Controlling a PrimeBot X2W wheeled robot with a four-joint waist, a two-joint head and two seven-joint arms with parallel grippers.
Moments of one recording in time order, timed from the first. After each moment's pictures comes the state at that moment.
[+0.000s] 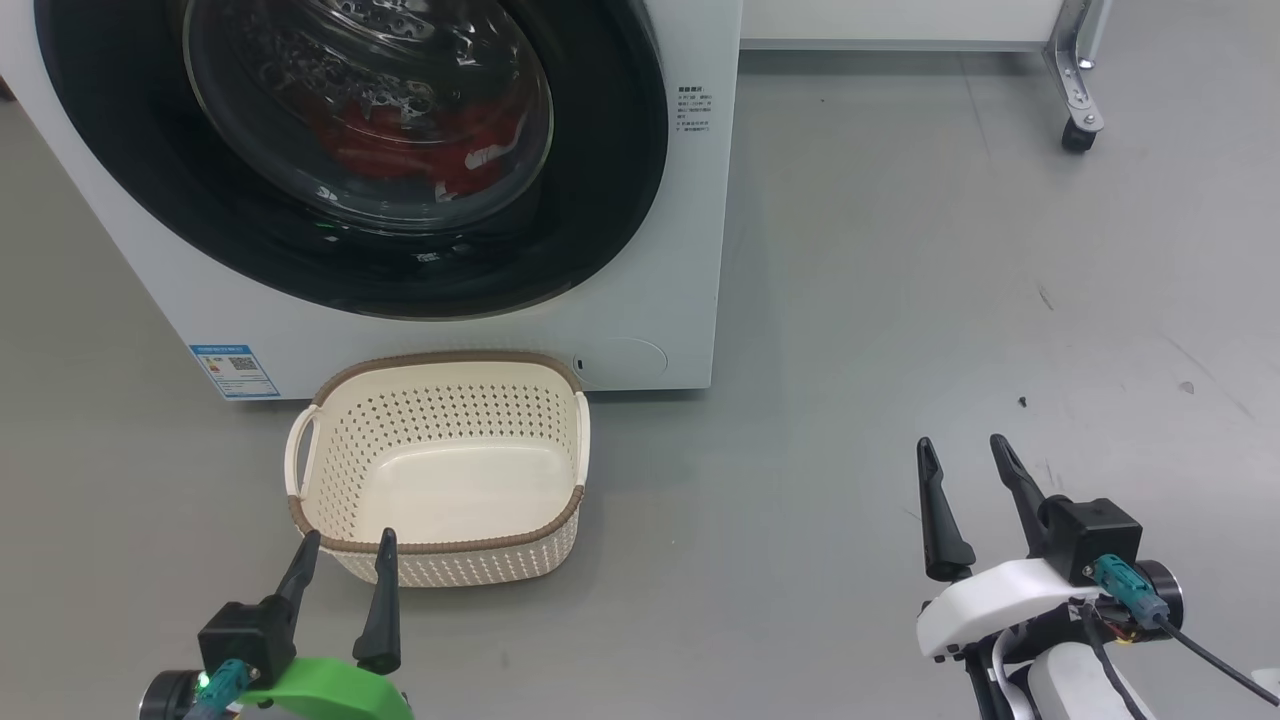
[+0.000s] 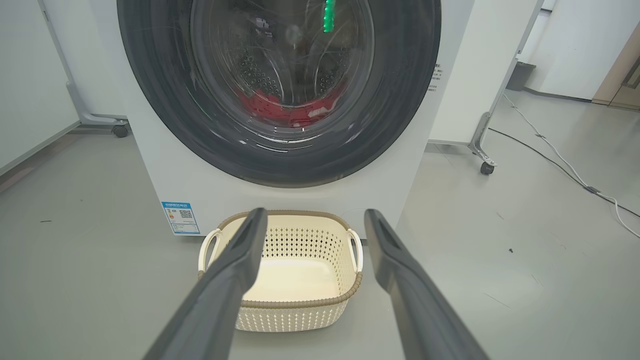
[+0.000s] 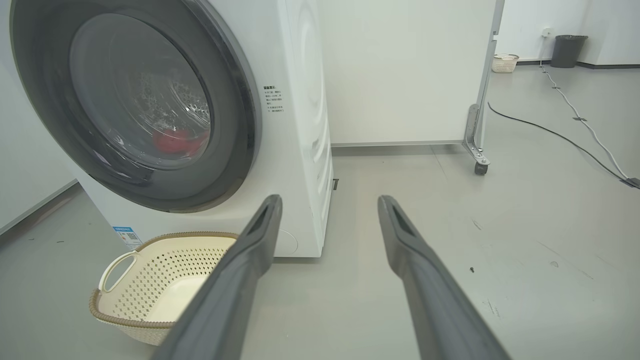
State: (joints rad) left arm -0.04 0.05 -0.17 0.34 -0.35 0.00 -0.25; right arm -0.08 -0.06 0.22 0.29 0.32 -0.03 -0.24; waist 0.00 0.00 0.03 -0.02
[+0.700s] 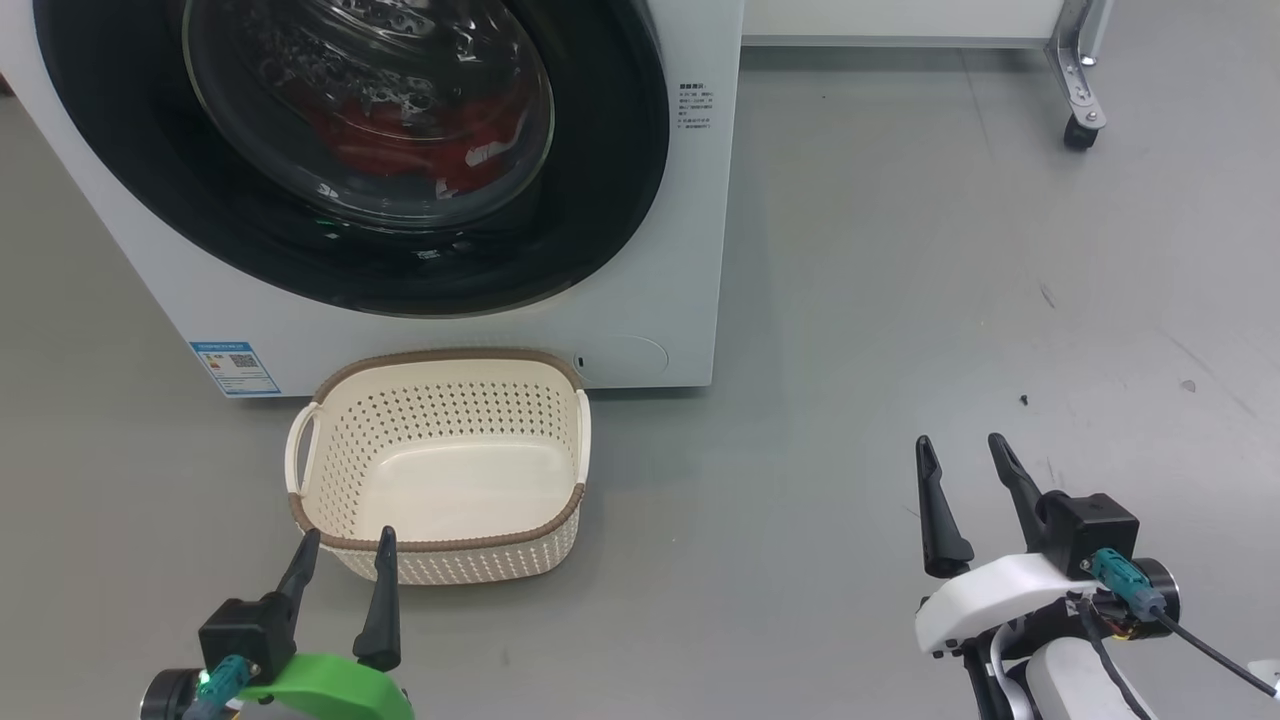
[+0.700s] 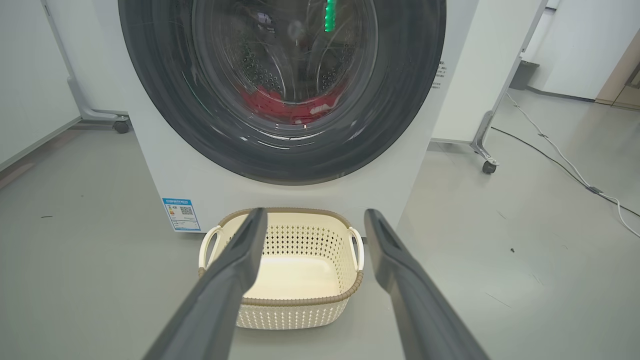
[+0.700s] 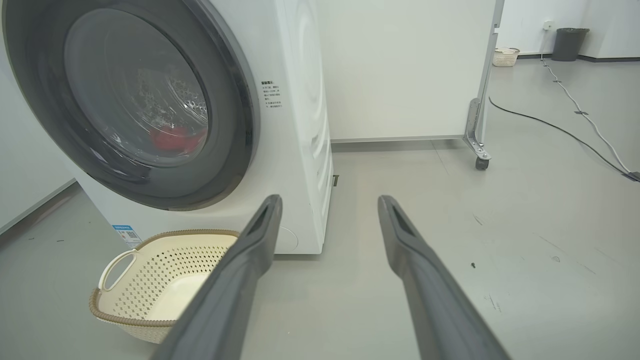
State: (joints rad) left arm -0.05 0.05 -0.17 0.36 -0.35 0.00 -0.25; right arm -0.10 -0.06 0.22 0.32 0.34 -0.03 -0.24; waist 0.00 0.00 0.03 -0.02
